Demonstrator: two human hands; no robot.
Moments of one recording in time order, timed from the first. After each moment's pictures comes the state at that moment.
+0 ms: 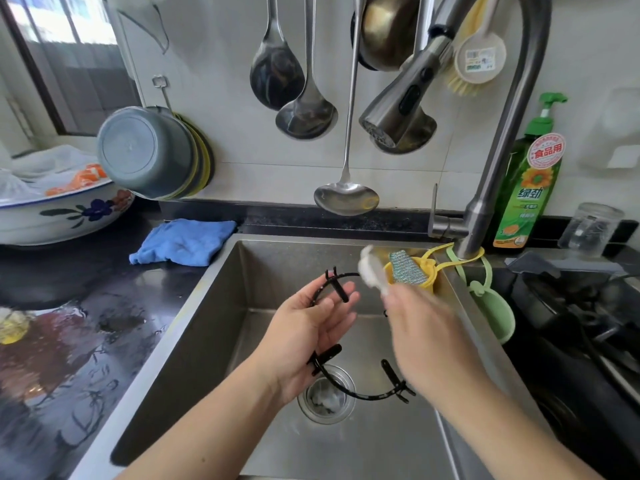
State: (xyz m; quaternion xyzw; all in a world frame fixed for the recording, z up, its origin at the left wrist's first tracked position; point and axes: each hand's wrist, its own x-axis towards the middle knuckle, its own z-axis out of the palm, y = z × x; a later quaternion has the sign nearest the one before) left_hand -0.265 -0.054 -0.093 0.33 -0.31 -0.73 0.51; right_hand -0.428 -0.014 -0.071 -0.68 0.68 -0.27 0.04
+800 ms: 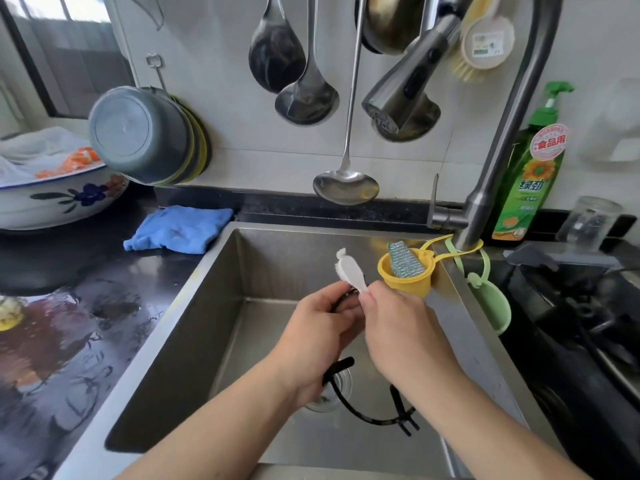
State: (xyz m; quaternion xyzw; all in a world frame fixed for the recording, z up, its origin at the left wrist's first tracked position) left_hand -0.282 -0.039 -0.097 0.30 -0.45 -0.70 0.47; right_hand -0.406 -0.018 -0.076 -0.67 0.70 -0.22 0.08
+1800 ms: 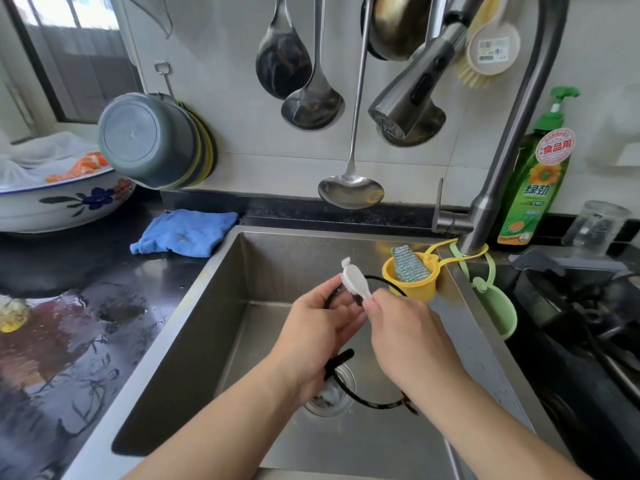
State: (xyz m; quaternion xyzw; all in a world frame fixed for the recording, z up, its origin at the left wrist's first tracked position) left_hand -0.277 -0.045 -0.092 0.33 -0.36 -0.71 0.52; right_hand -0.406 -0.021 -0.075 -0.67 0.71 -0.20 0.07
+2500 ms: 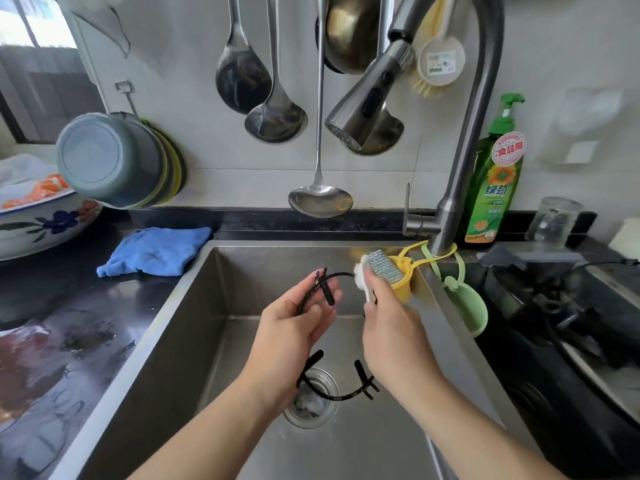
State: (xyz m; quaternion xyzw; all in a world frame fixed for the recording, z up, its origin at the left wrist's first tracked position) left_hand -0.277 -0.044 -0.089 0.35 -0.41 -0.65 0.54; right_hand -0.417 -0.023 -0.082 -0.59 0.69 -0.36 0.20
